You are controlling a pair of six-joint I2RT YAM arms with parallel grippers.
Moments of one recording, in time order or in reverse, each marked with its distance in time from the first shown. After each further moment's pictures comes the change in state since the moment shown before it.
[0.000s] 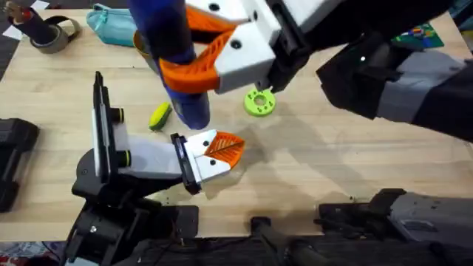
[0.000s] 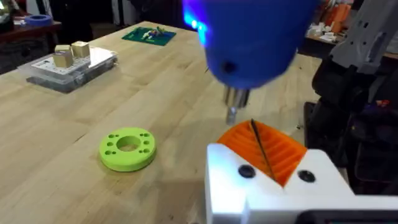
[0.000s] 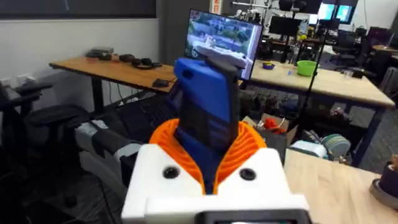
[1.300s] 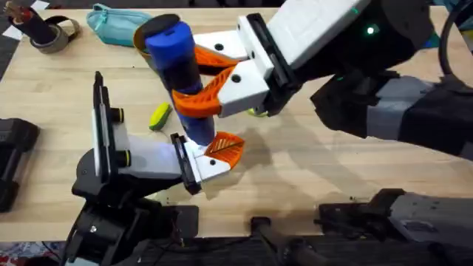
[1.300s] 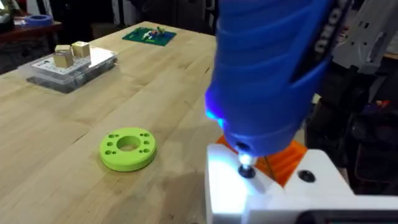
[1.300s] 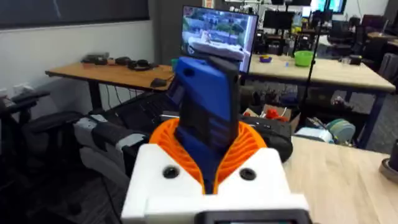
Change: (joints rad) left arm 0.000 0.000 0.000 0.000 0.000 0.000; right arm 0.022 0.000 -0.152 0.110 0.060 0.010
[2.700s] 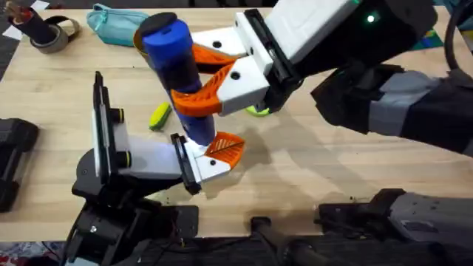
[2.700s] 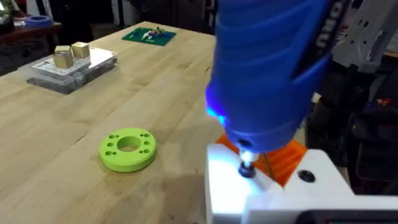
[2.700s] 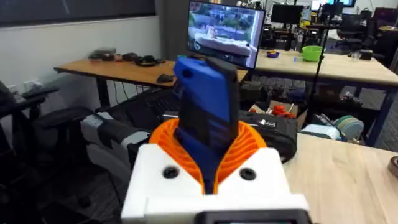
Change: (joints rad) left arm 0.000 0.000 0.000 0.000 0.001 0.007; right arm -0.005 0.000 0.035 -0.060 -0.036 -0.005
